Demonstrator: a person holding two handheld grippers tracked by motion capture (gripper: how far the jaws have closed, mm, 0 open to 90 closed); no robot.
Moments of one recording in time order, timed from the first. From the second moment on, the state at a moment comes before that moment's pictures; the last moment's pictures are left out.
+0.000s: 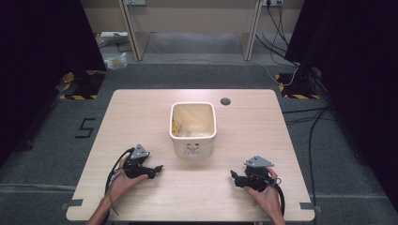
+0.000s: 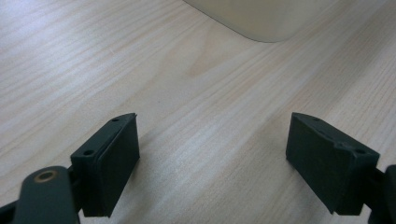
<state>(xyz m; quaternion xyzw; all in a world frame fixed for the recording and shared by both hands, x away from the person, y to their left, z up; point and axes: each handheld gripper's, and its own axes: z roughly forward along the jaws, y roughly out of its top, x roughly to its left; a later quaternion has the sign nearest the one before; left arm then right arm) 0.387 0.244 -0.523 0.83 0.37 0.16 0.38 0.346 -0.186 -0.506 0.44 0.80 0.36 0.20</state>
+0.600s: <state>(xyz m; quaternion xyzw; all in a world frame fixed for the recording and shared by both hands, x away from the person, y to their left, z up) 0.387 0.244 -0.523 0.83 0.37 0.16 0.38 0.338 -0.189 -0.517 0.45 0.80 0.34 0.20</state>
